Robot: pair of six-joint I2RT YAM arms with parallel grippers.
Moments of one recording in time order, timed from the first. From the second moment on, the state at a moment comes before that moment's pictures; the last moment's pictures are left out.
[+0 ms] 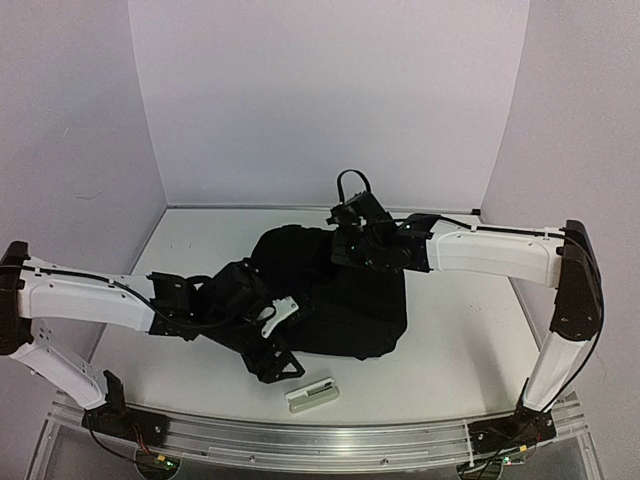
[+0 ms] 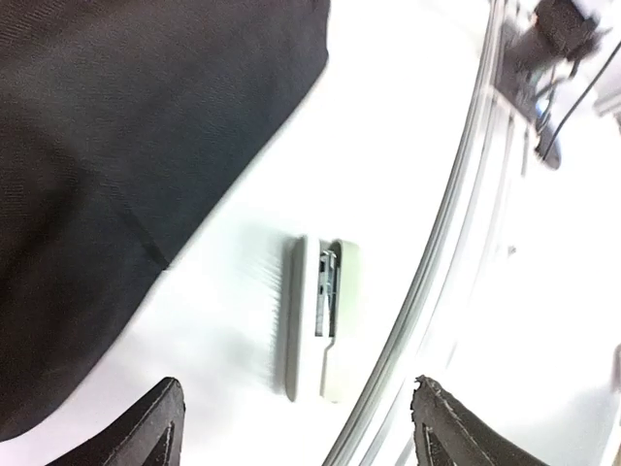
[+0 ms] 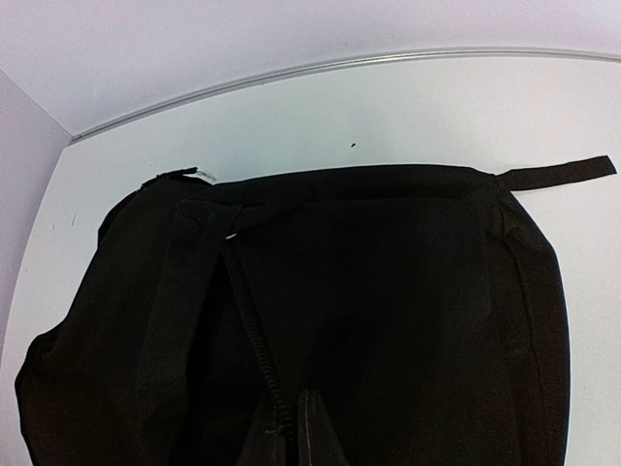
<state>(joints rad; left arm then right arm) -1.13 1.39 0.86 -0.32 0.24 -0.21 0.94 1.81 1.47 -0.41 0.52 0.79</state>
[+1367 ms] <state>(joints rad) -1.31 1.53 0.89 -0.32 -0.08 -0.19 0.92 1.75 1.38 -0.32 0.48 0.75</state>
